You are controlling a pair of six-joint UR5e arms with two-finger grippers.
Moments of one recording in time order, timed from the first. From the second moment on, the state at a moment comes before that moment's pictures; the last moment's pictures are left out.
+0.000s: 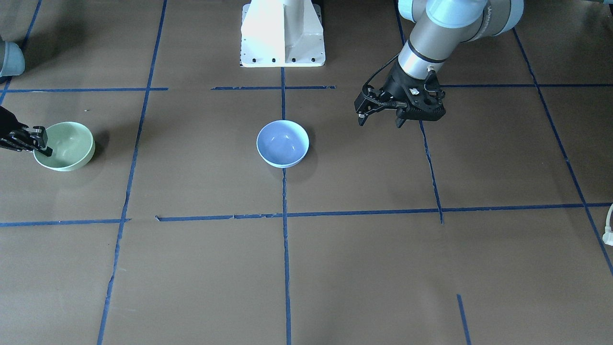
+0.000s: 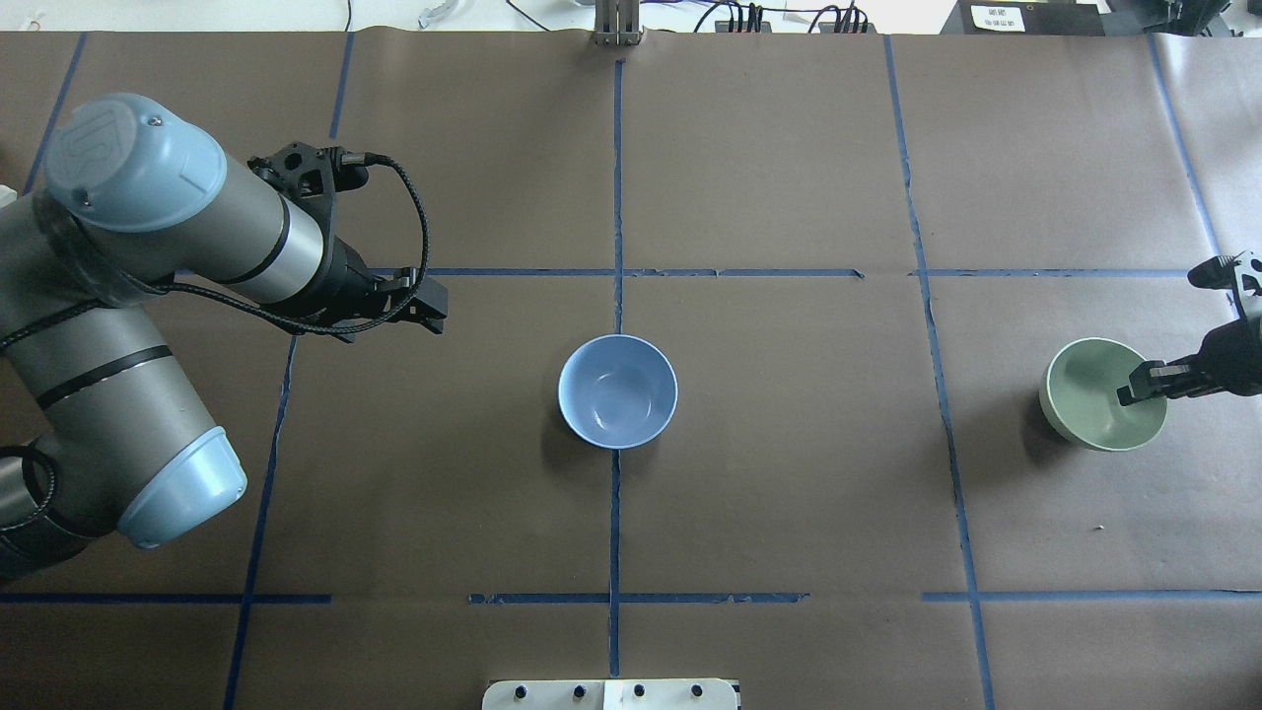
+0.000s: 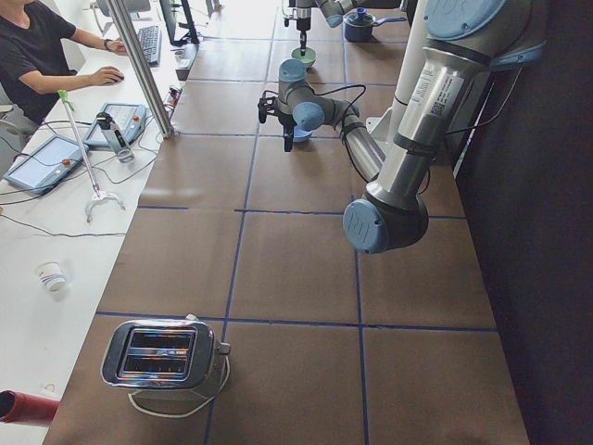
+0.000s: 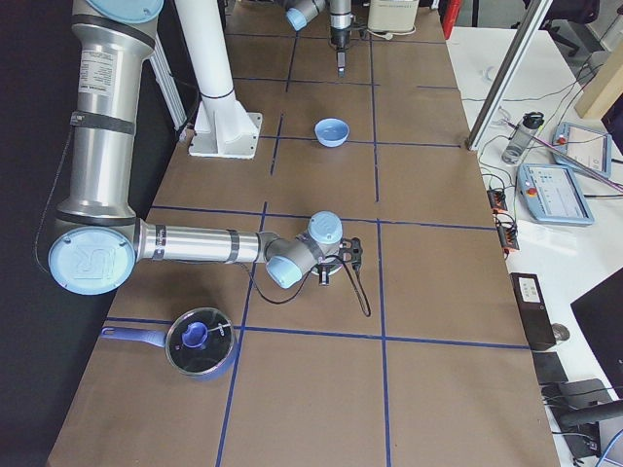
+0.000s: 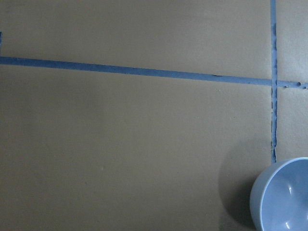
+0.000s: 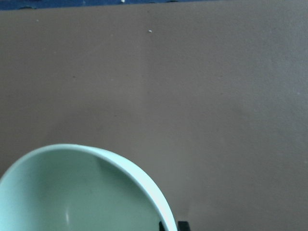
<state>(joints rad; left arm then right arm) -0.74 -1.97 -1.96 -1.67 -2.07 -1.16 1.00 -1.70 1.63 -0.80 2.31 0.85</state>
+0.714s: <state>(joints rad) -0.89 -1.82 -2.01 -1.67 -2.21 -0.92 0.64 -1.22 1.76 -0.87 2.08 1.61</state>
